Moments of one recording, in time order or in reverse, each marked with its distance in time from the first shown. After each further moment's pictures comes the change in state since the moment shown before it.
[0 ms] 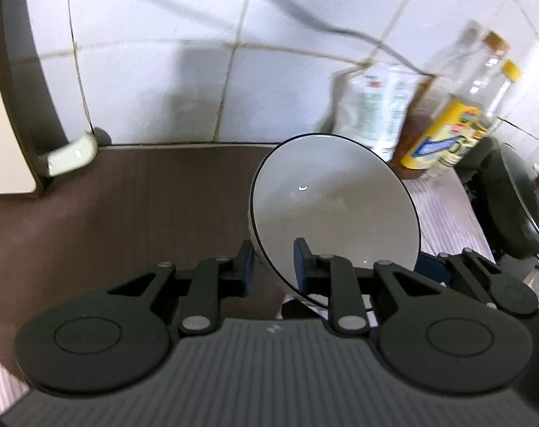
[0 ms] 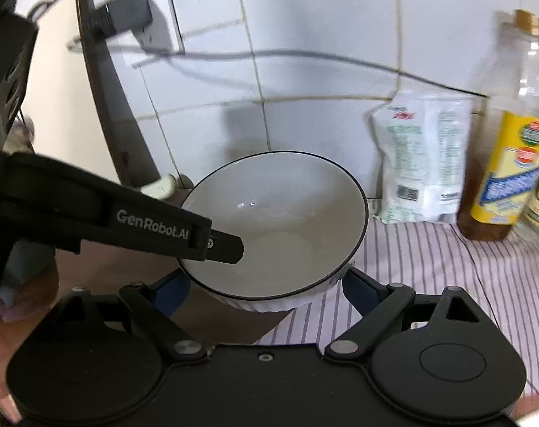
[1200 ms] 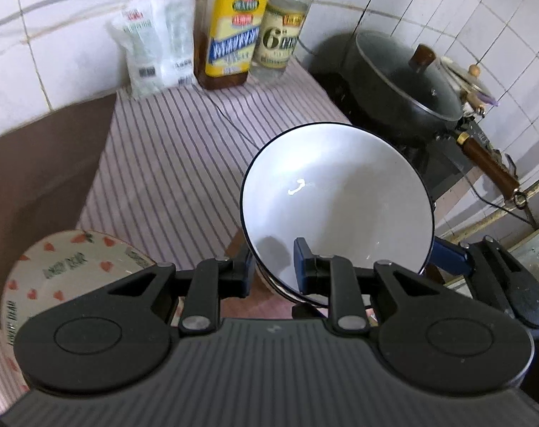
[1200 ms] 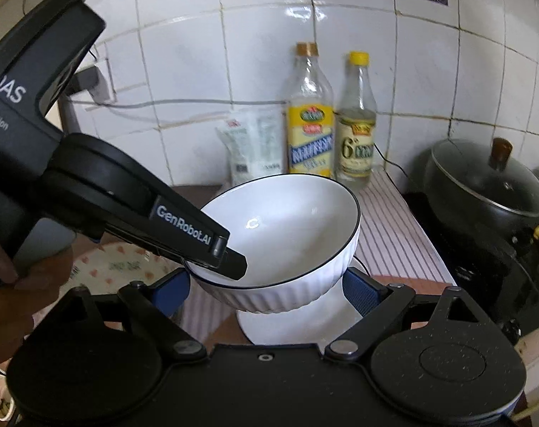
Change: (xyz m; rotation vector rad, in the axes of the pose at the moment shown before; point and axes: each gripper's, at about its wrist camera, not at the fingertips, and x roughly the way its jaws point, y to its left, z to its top) left arm -0.017 -0.189 -0.084 0.234 0.153 -0.142; right arm -0.181 -0.069 -0.108 0.081 -0.121 -0.254
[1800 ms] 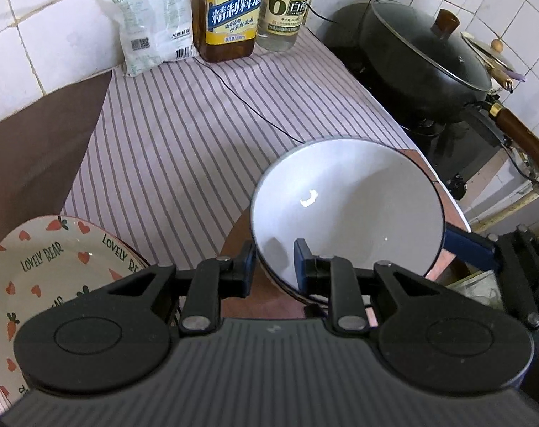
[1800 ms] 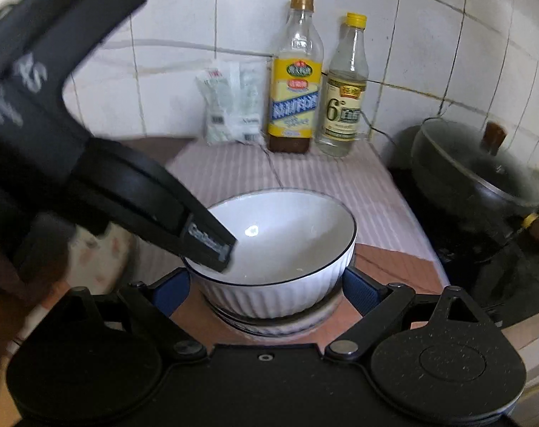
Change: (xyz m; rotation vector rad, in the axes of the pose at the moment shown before) left arm 0.042 -0.012 -0.014 0.031 0.020 0.085; right arm 0.026 0.002 -0.017 -0.113 0.111 -0.120
